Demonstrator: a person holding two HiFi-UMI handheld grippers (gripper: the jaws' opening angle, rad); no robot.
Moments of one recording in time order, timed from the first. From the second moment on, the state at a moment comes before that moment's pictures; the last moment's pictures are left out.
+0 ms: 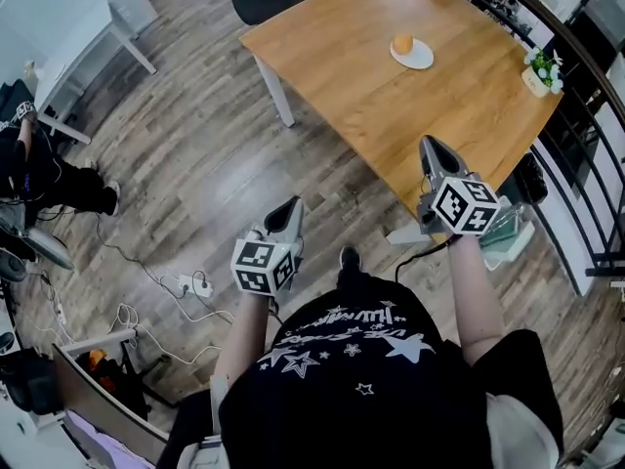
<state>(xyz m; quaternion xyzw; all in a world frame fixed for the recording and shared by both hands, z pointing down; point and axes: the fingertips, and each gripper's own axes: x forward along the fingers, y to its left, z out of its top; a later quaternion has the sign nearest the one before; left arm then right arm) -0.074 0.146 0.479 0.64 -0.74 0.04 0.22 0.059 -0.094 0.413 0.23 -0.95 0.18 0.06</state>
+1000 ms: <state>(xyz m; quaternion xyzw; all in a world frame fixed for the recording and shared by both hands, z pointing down) -0.111 -0.006 0.464 0.68 -0.71 0.07 0.19 0.055 -0.229 0.438 0.29 -0.93 0.22 0.04</state>
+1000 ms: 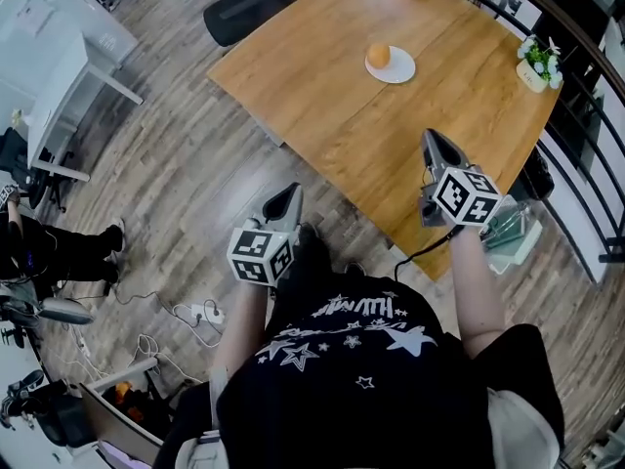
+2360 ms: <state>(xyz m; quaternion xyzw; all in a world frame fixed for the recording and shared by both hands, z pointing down) -0.256 -0.263 0.451 0.83 -0.53 0.08 0.17 -0.025 -0.360 0.430 0.47 -0.86 0.20 0.07</state>
